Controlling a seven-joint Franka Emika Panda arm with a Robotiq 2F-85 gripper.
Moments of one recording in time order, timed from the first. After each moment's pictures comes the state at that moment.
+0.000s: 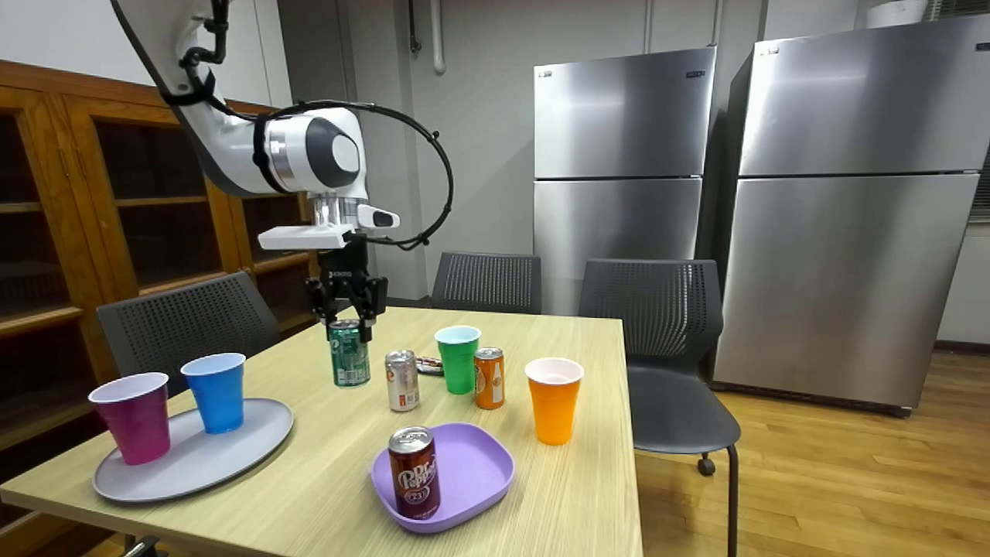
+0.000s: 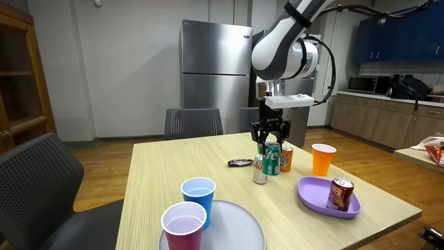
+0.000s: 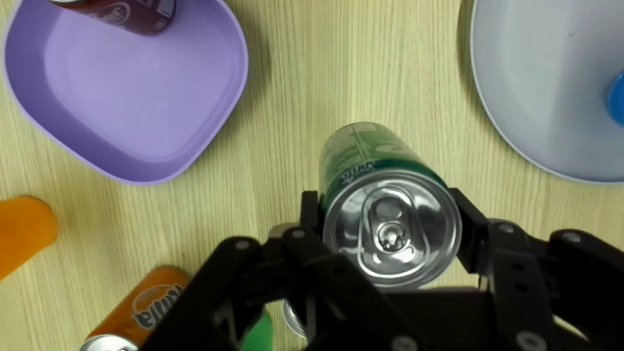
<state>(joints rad) 0.13 0.35 0.00 -2.09 -0.05 2.32 0.16</state>
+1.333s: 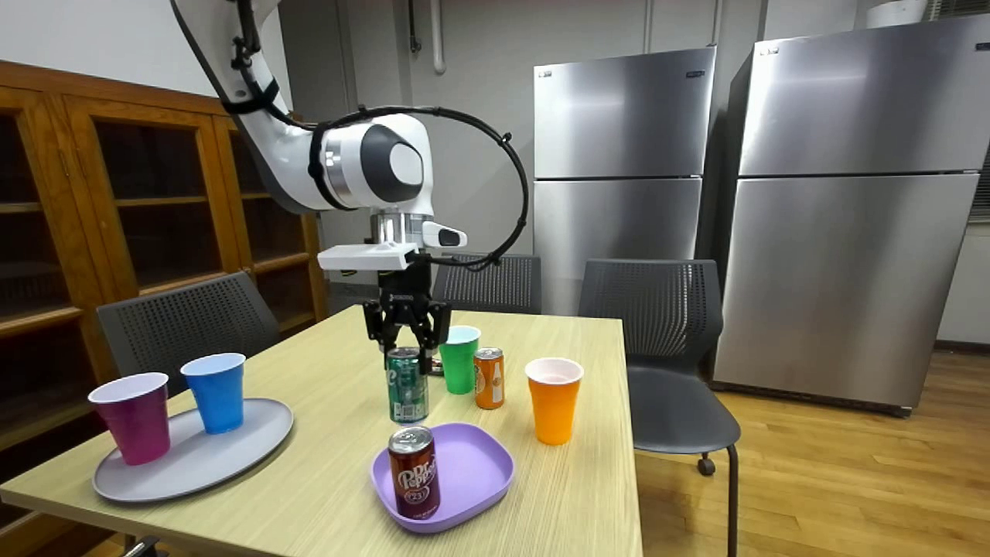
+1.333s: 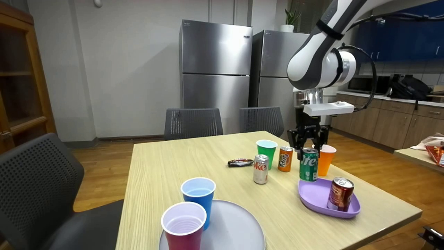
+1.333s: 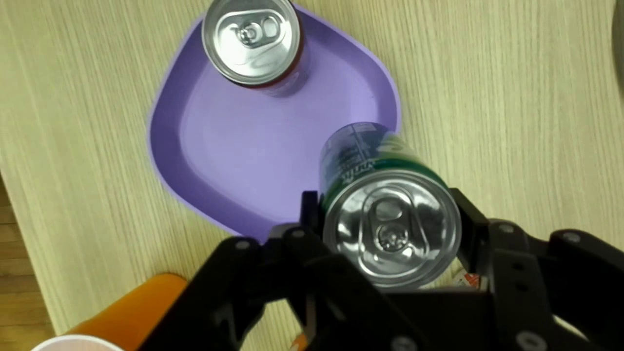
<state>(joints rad) 0.00 0.31 -0.09 -2.22 -0.05 2.37 0.09</state>
